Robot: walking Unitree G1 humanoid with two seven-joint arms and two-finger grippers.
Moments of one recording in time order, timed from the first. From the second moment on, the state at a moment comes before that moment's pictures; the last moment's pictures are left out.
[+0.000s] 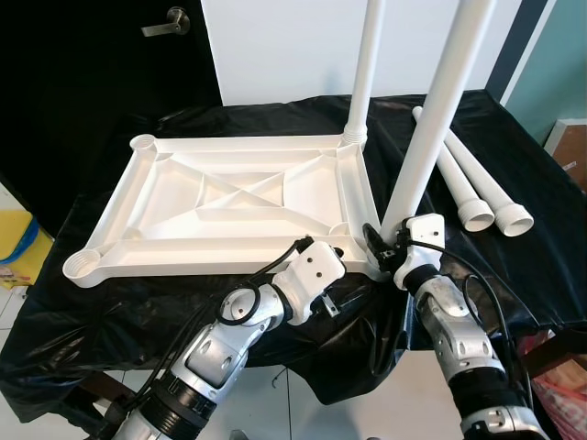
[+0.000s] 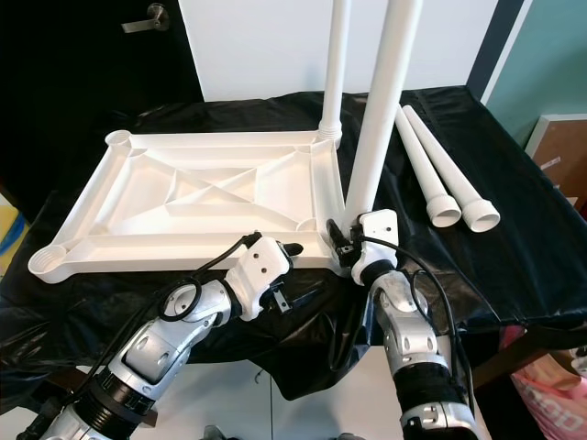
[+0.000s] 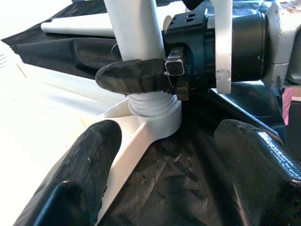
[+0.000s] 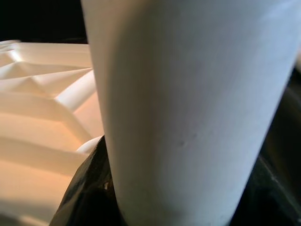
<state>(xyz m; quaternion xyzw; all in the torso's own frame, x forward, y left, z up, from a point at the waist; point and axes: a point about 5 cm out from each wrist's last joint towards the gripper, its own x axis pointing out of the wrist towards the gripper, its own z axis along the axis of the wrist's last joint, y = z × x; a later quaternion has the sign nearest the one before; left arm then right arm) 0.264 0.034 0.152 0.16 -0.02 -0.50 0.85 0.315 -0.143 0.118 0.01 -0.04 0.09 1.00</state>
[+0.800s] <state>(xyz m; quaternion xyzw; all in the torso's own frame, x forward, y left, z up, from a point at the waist) 0.267 0.038 0.153 0.16 -0.01 -0.49 0.86 0.308 -0.119 0.124 0.04 -0.03 -0.01 1.00</state>
